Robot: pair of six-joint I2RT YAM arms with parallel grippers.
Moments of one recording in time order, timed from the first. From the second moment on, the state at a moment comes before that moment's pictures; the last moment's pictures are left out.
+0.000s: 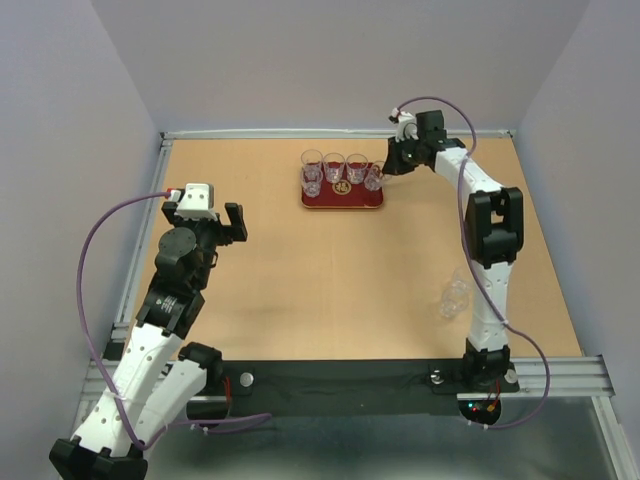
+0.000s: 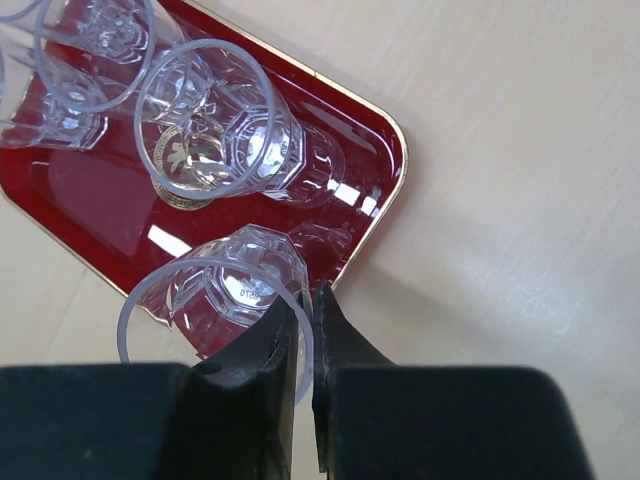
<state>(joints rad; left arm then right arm) -0.34 0.63 0.67 -0.09 -0.26 -0.05 0.15 2.23 1.92 -0.45 -0.48 -0.11</state>
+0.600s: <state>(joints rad) -0.34 0.63 0.67 -0.09 -0.26 -0.05 0.21 2.32 2.00 -0.48 -0.32 -0.14</state>
